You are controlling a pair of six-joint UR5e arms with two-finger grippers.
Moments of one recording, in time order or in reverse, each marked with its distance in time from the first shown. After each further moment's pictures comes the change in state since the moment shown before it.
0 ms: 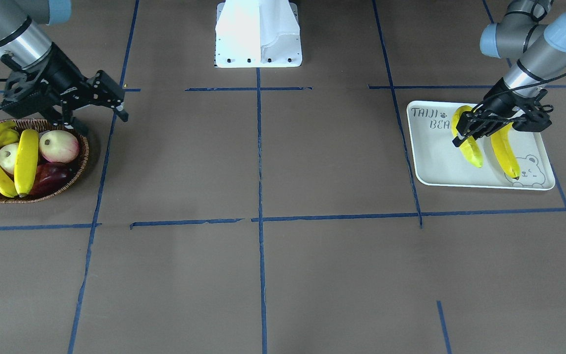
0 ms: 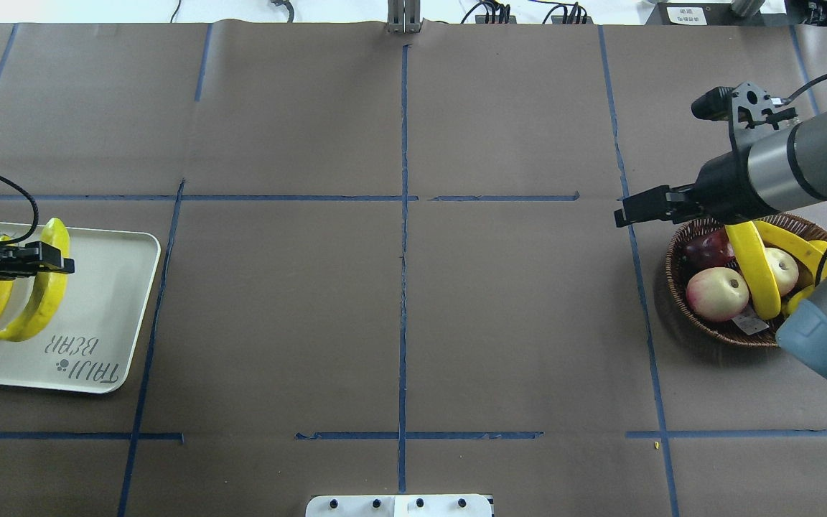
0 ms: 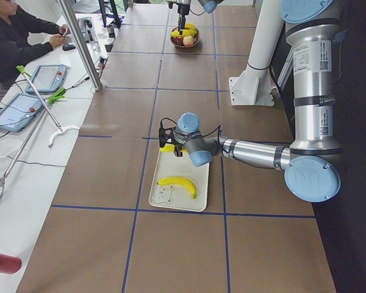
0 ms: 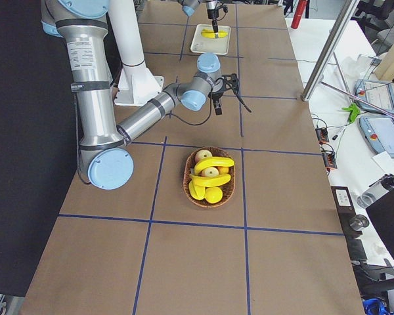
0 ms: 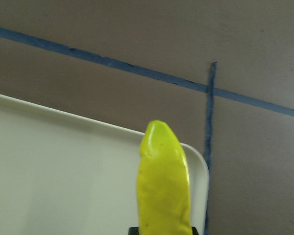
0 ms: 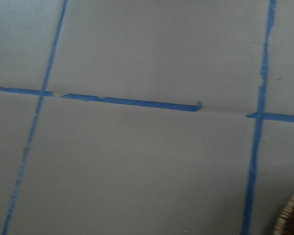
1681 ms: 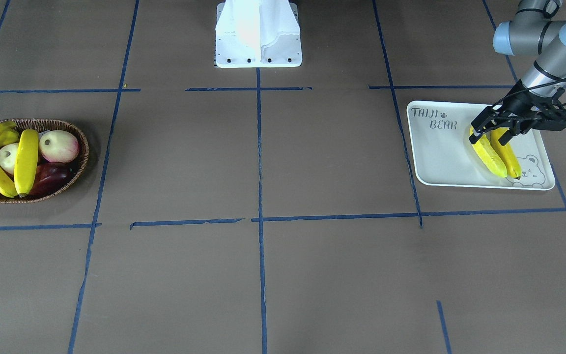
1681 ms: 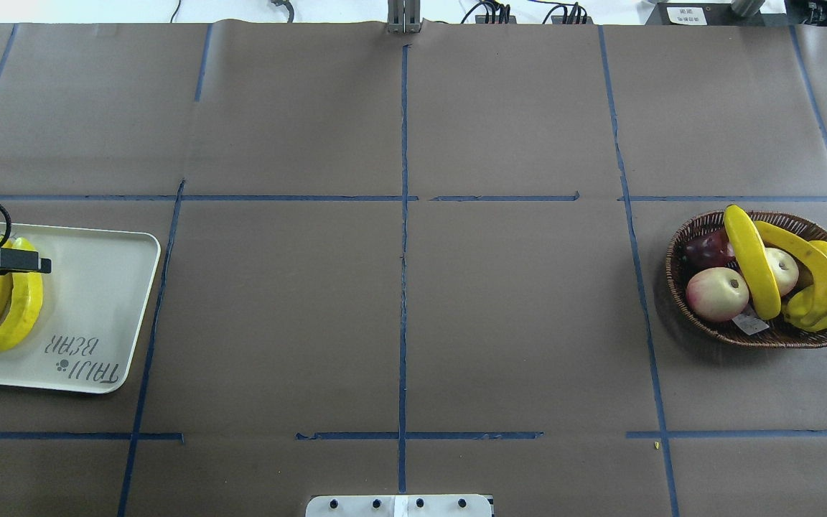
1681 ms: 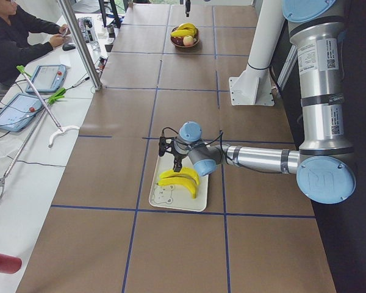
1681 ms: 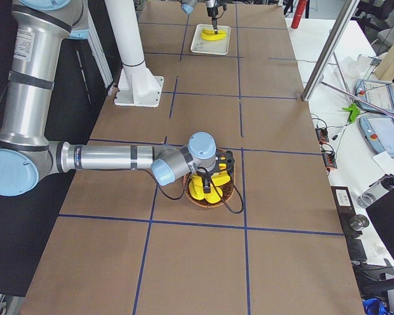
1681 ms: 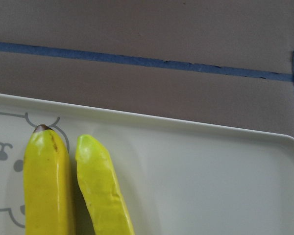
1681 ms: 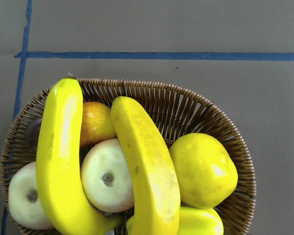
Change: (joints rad) left arm -0.028 0.022 0.032 0.003 0.028 0.138; right arm 0.393 -0.328 -0.268 0.174 0.306 -0.392
